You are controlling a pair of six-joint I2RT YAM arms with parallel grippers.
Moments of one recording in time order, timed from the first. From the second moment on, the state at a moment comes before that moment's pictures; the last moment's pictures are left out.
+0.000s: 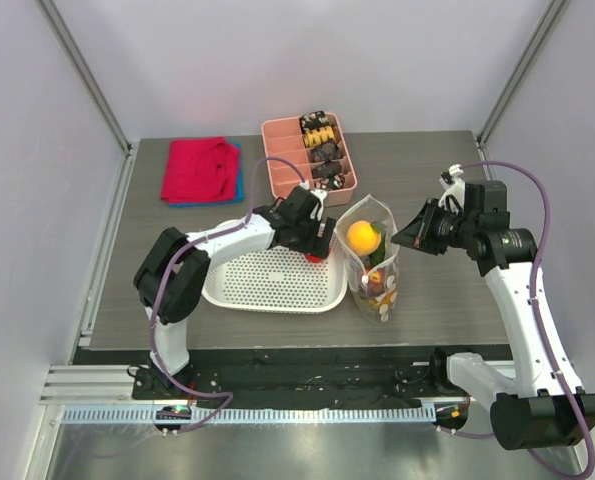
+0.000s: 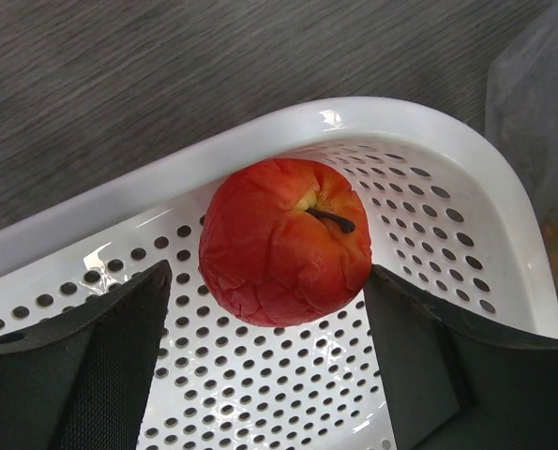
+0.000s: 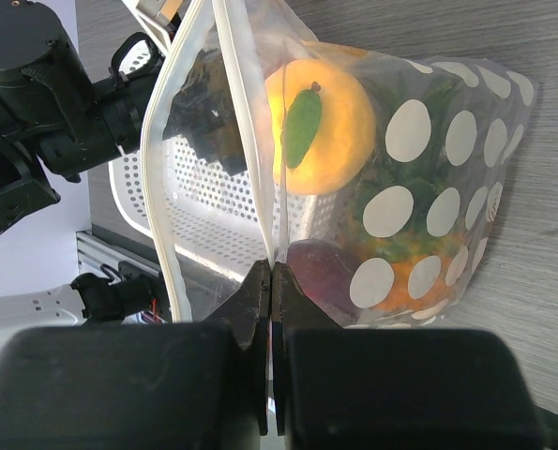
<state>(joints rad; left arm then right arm) -0.74 1.90 1.35 -0.37 0.05 -0.34 0.04 1.00 1.11 -0.85 -0.54 0.45</state>
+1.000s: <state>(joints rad) -0.74 1.53 1.54 -0.48 0.19 -0.26 0.04 1.01 1.11 -0.86 -0.55 0.42</state>
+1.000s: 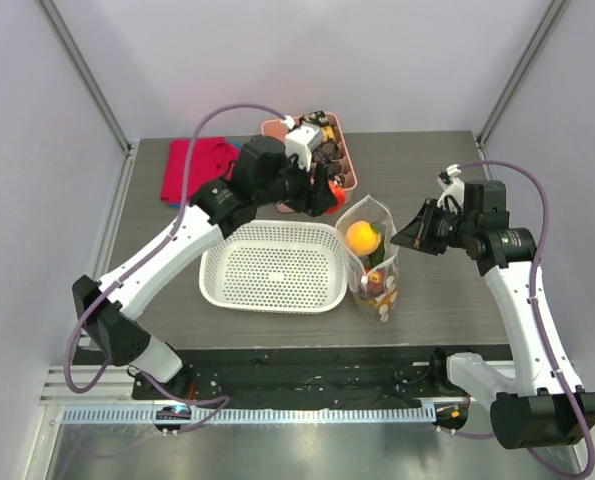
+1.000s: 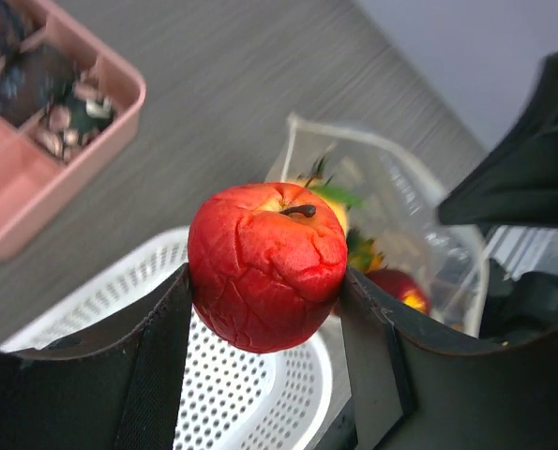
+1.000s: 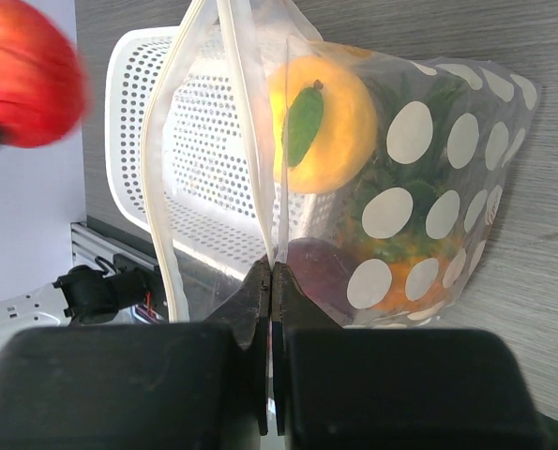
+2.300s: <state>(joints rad) -0.97 1.84 1.76 -0.70 0.24 -0.19 0.04 0.99 1.11 -0.88 -0.59 0.36</state>
